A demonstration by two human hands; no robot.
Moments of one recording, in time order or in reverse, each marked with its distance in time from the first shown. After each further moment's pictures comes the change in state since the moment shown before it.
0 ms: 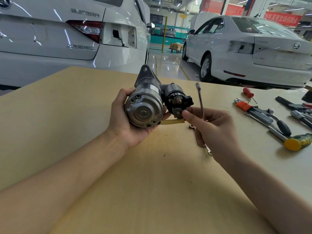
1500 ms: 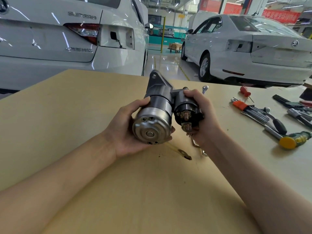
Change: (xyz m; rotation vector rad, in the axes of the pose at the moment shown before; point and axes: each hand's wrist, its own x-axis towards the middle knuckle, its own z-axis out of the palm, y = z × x) left_hand -0.008 -0.001 -0.002 0.178 -0.062 -0.333; right_hand 0.037 0.000 0.013 0.410 -0.075 0.389
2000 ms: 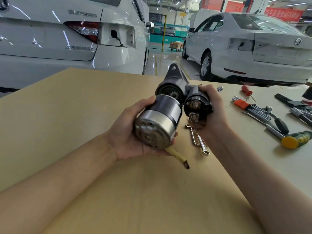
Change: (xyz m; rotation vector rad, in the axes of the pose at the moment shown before) left_hand -0.008 -0.003 0.014 0.108 -0.048 -0.094; right_hand 0.005 -0.009 -0.009 0.103 0.093 -0.016
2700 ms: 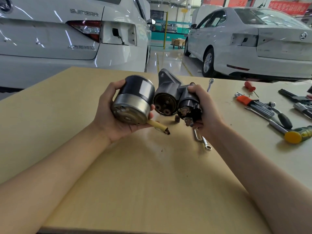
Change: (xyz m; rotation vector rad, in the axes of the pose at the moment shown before) left_hand -0.007 0.023 -0.028 -0.100 0.076 0.254; right_hand 0.002 0.011 -0.001 -0.287 -0.031 -0.004
